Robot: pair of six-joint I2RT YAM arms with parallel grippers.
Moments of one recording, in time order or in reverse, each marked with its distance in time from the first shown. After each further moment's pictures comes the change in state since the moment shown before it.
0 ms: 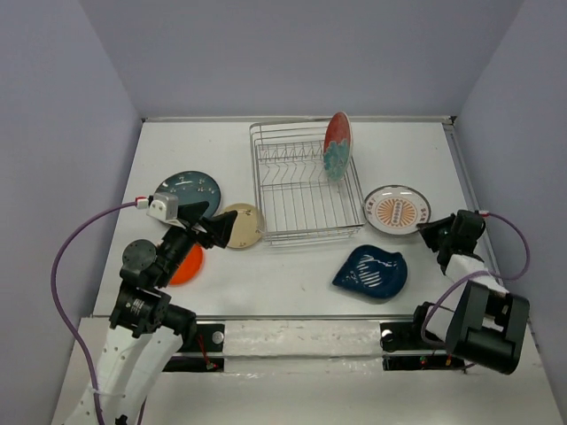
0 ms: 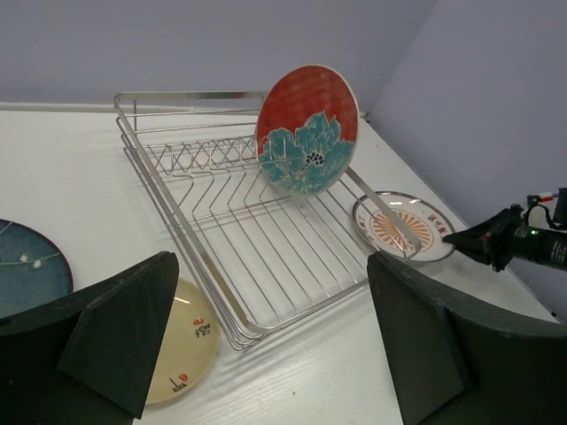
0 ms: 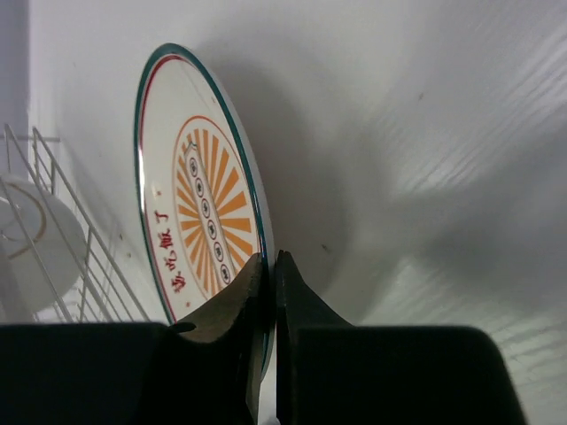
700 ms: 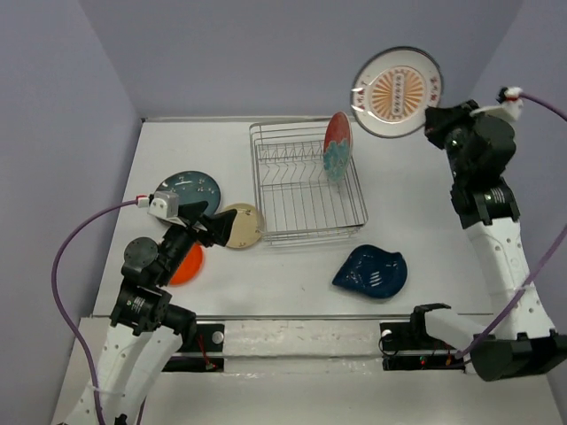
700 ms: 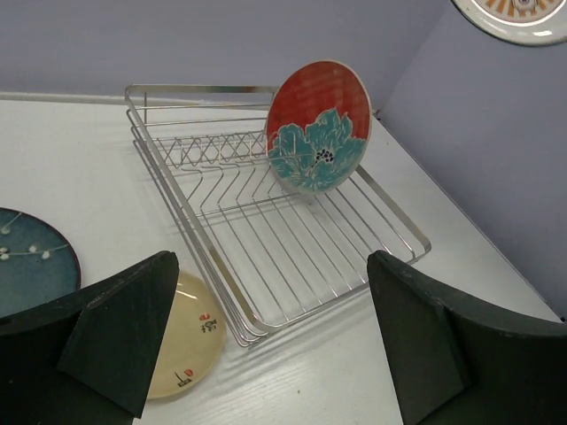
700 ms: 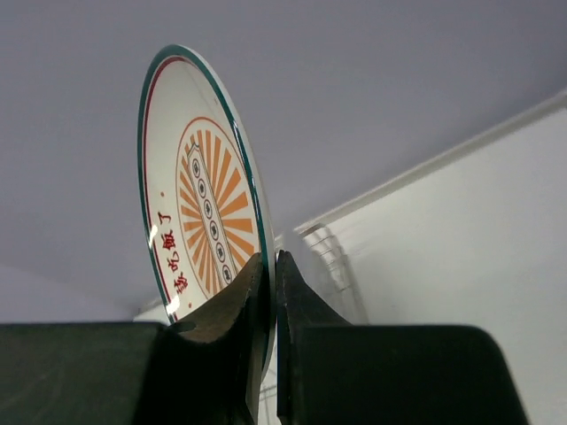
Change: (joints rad) left arm 0.000 0.016 0.000 -0.005 -0.014 0.000; right arm 0.397 -0.167 0.900 -0.371 0.351 -0.215
